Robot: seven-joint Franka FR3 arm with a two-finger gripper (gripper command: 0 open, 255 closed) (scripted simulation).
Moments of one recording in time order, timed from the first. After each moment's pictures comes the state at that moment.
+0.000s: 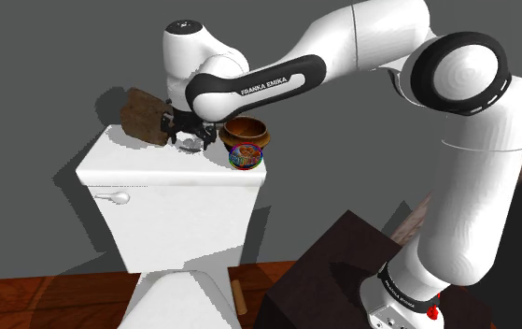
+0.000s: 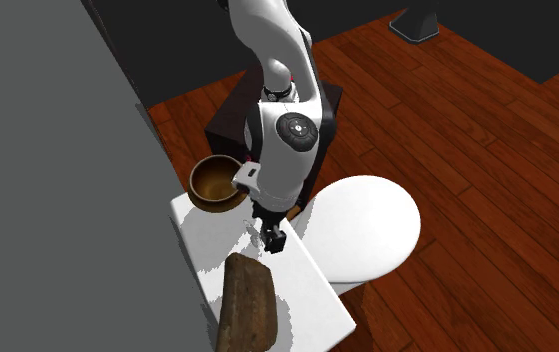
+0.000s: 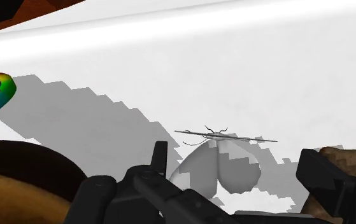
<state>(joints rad) -0.06 0.40 0.54 -1.67 -0.50 2.11 1.49</state>
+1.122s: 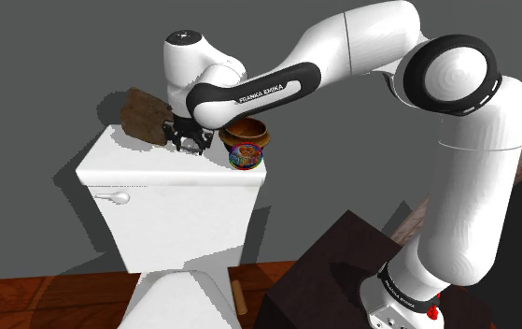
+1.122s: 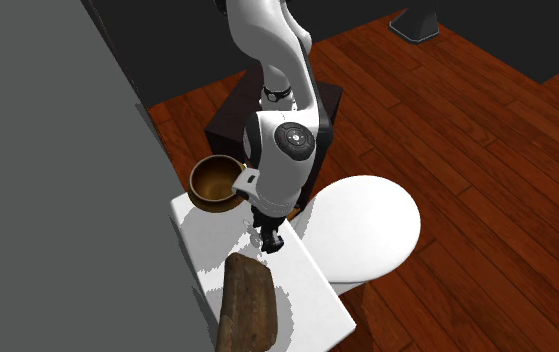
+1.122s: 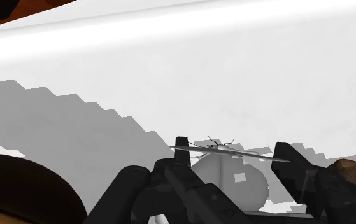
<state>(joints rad) -0.06 0.43 0.53 -1.68 -0.52 2.15 1.50</state>
